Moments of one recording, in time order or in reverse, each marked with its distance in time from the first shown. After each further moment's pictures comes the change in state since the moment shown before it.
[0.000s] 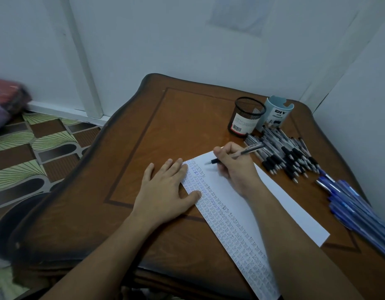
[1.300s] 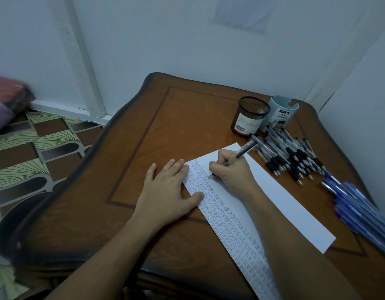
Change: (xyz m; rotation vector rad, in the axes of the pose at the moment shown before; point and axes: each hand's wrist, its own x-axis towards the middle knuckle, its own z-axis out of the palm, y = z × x) left_hand -0.001 0.001 -0.001 -0.034 0.039 -0.004; right_hand 0.001 0.015 0.009 -0.324 0.031 -0.065
